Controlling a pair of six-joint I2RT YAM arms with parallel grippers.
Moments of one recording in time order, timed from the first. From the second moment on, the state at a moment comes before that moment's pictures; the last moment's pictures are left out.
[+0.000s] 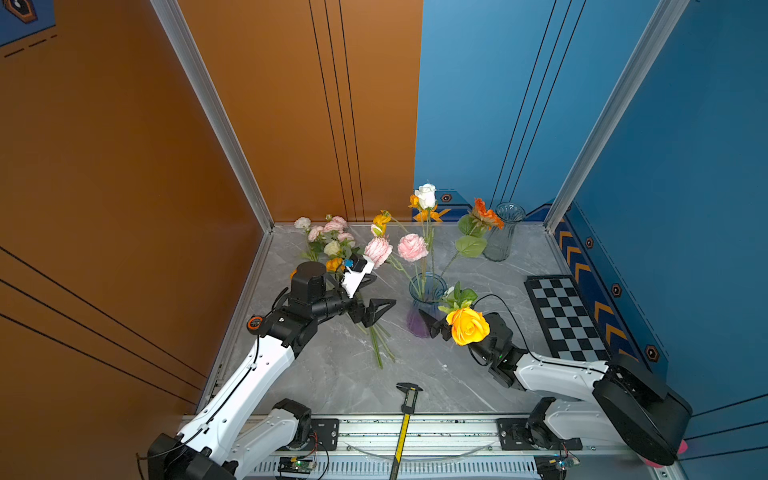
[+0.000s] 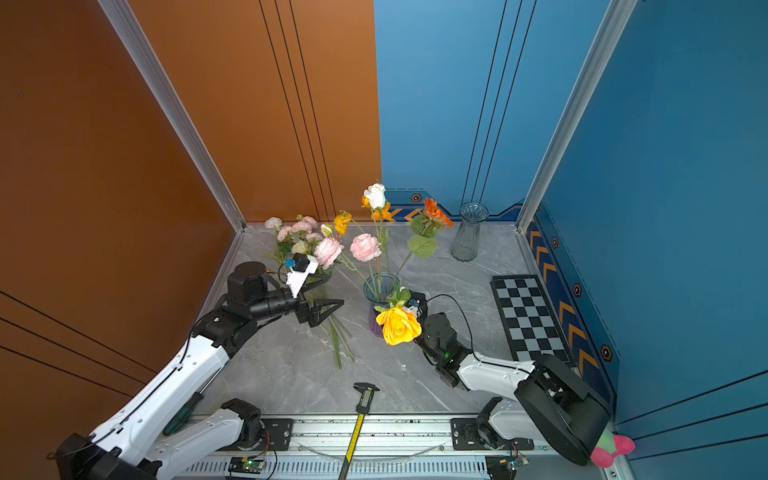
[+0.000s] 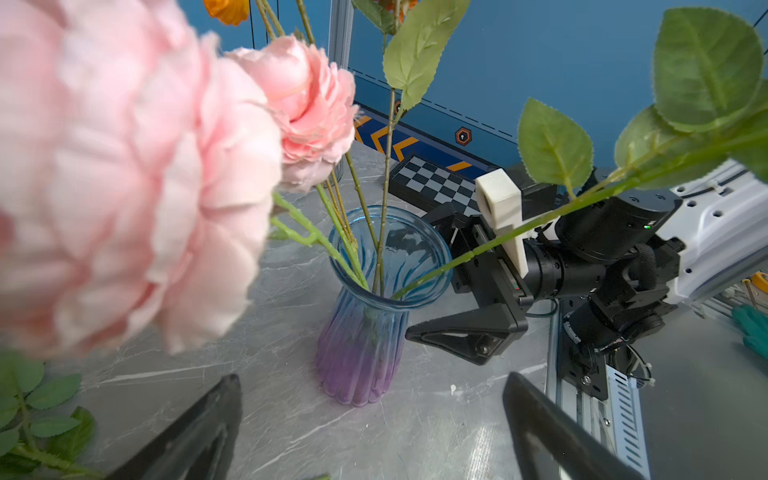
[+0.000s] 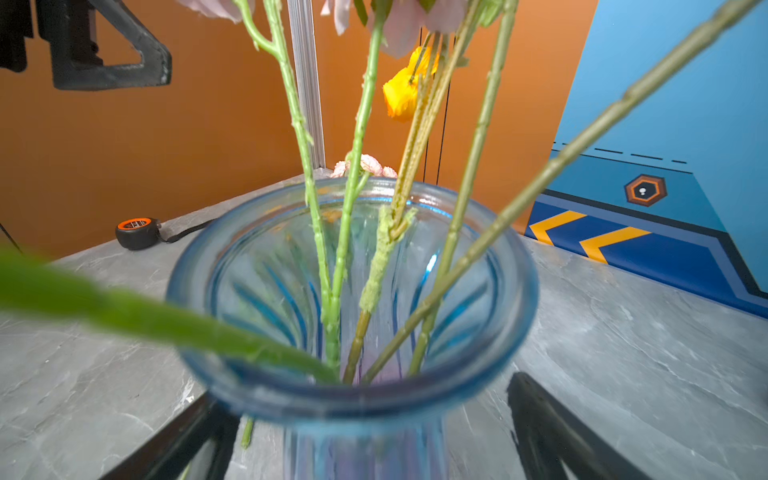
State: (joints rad) left arm -0.34 1.00 0.85 -0.21 0.71 0.03; right arm 0.74 1.33 0.37 0.90 0.04 0.01
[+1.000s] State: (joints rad) left arm -0.28 1.03 0.85 -0.14 0.82 -0.02; right arm 0.71 1.61 0.44 1.21 -0.06 0.08
